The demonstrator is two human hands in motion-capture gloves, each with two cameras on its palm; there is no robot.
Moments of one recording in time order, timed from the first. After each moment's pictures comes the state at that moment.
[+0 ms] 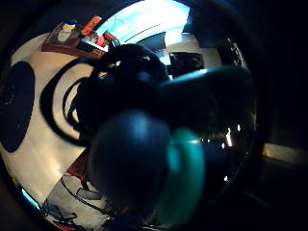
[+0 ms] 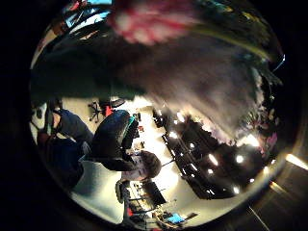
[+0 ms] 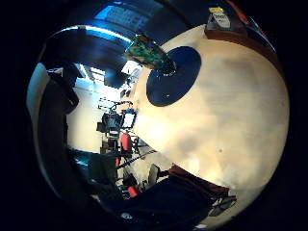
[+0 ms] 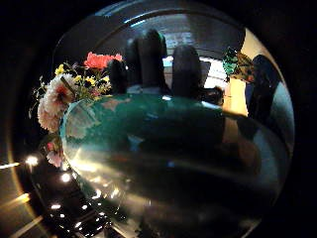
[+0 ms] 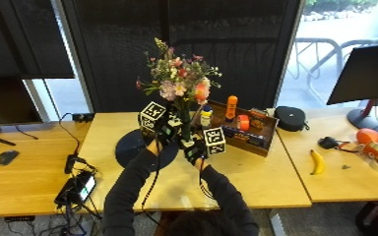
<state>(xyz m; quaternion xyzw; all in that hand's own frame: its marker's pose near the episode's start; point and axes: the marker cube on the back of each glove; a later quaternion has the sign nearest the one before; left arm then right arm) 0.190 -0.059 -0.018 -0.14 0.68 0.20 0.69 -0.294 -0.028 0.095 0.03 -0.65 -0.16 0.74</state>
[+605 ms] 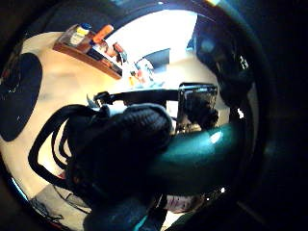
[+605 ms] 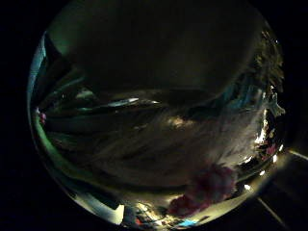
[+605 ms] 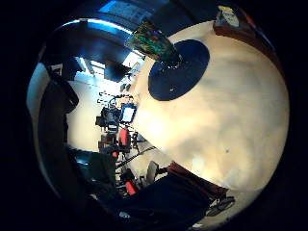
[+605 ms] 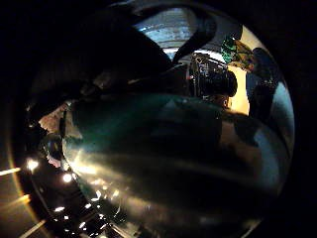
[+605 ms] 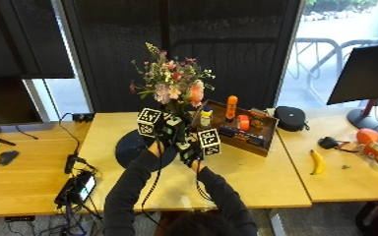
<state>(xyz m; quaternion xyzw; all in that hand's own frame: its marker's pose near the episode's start) 0.182 -0.057 -0.011 -0.11 0.73 0.08 0.68 -0.315 -0.018 0.101 0.00 -0.65 -0.18 0.74</state>
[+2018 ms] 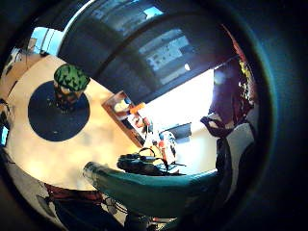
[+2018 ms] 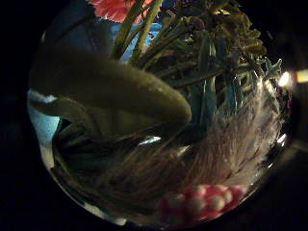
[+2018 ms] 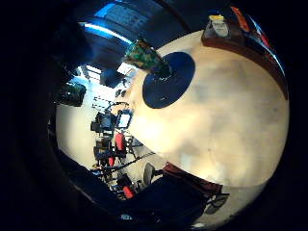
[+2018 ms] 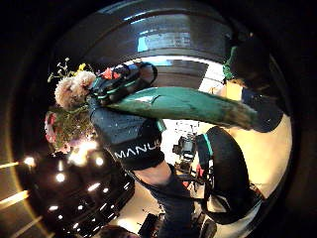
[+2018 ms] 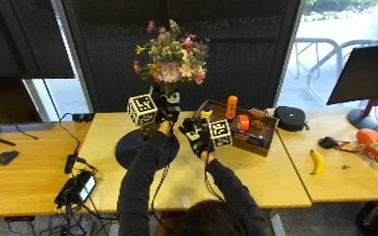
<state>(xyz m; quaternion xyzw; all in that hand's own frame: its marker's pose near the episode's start) 0.148 -0.102 -0.095 0.25 0.59 -0.16 0.75 -0.271 -0.042 0.070 0.04 -0.61 -0.16 0.77</state>
